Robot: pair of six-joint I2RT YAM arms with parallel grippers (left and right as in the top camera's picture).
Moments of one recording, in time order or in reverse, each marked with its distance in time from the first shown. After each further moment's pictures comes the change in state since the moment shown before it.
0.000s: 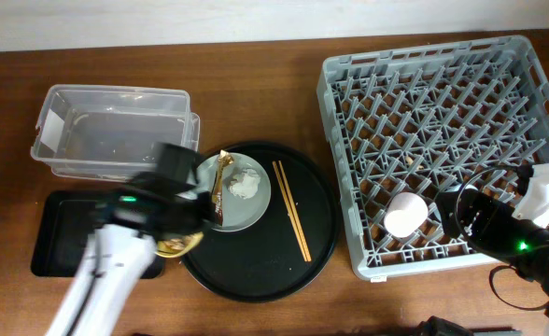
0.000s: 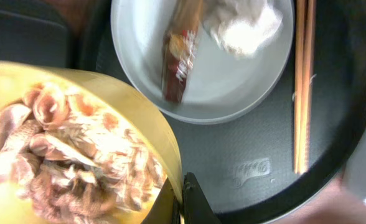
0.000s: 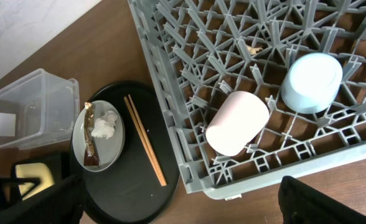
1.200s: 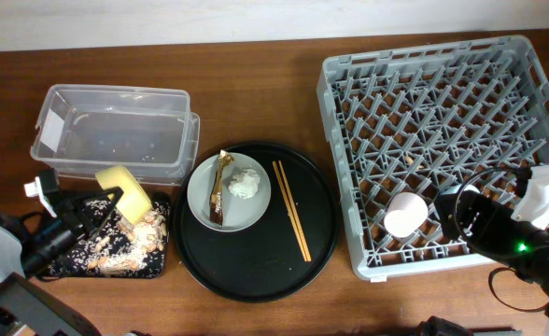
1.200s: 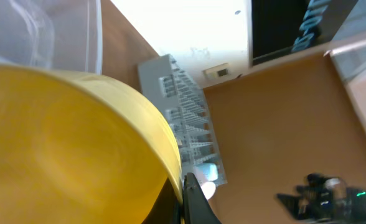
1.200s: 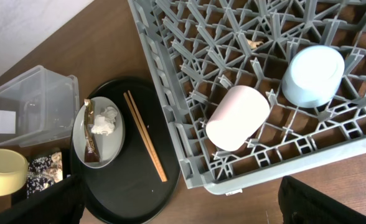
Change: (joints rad) left arm 1.070 0.351 -0.058 -0.306 1.341 1.202; right arm 0.000 0.000 0.000 -0.018 0.000 0.000
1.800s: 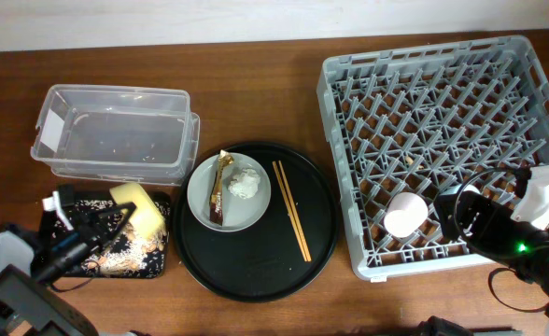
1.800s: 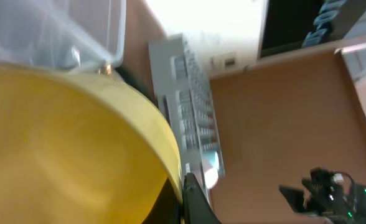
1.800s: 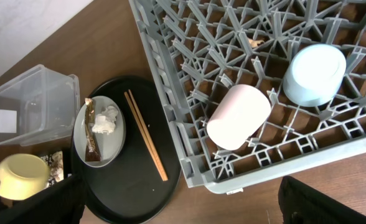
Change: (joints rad) left arm 0.002 0.033 -0.119 0.044 -0.056 0.046; right arm 0.000 0.000 0.000 -0.004 -0.003 0.000
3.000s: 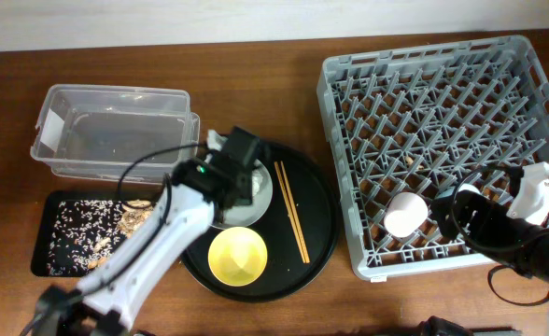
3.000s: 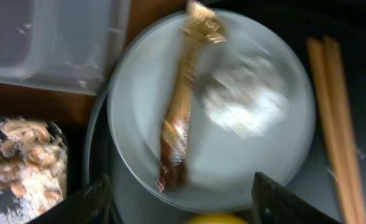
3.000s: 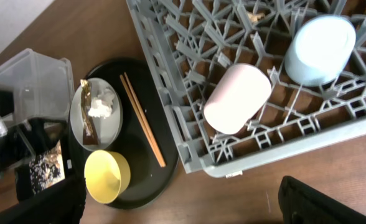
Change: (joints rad) left arm -1.293 -0.080 0.299 0.459 -1.670 -1.255; right arm 0.000 0.047 0.000 -0.063 0.000 -0.023
